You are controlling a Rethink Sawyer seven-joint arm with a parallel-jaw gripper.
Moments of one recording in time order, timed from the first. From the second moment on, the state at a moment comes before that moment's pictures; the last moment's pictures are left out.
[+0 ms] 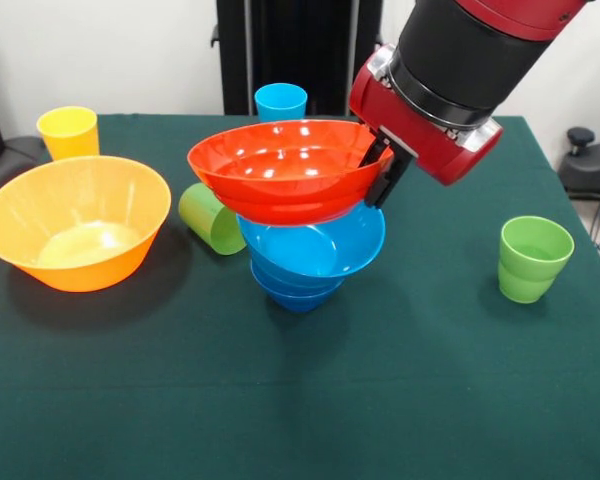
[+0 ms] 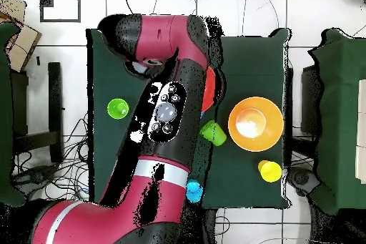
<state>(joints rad) 0.08 -0.27 -0.44 0.79 0.10 1.25 2.30</state>
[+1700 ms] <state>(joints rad) 0.09 -0.22 -0.49 0.78 0.14 1.25 2.38</state>
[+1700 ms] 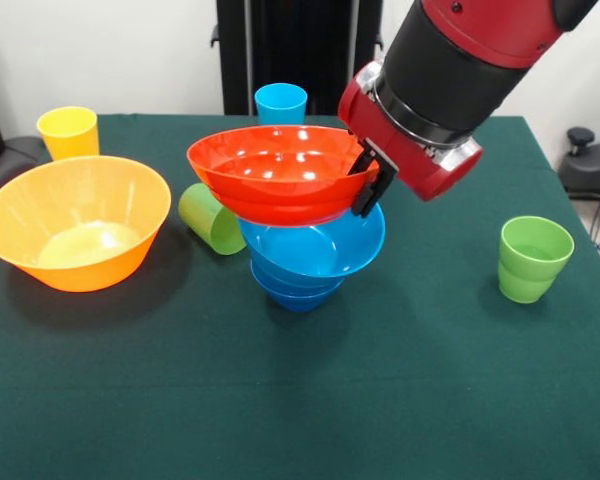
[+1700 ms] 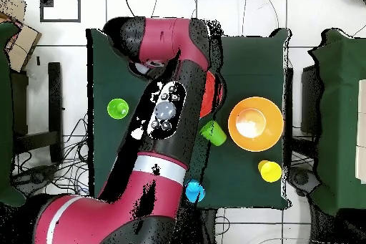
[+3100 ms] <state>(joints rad) 0.09 -0.11 -0.53 0.73 0.19 1.25 2.42</state>
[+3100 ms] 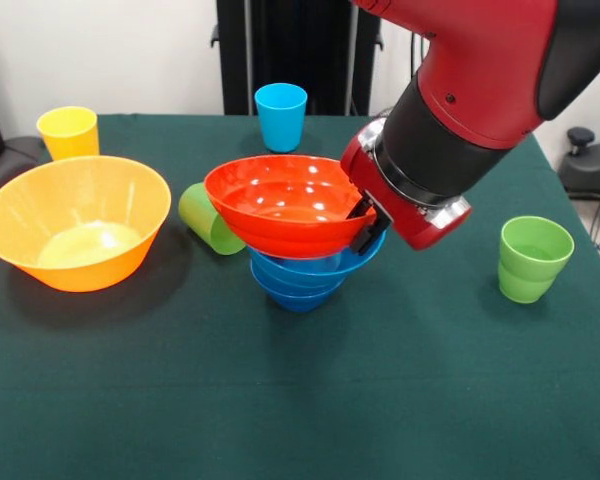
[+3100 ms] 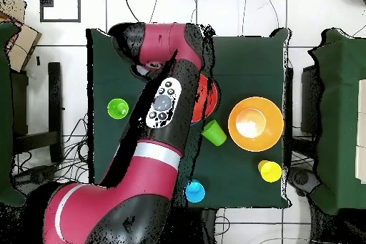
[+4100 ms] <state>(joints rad) 0.09 -0.11 -0.56 0.72 0.24 1.25 2.42</state>
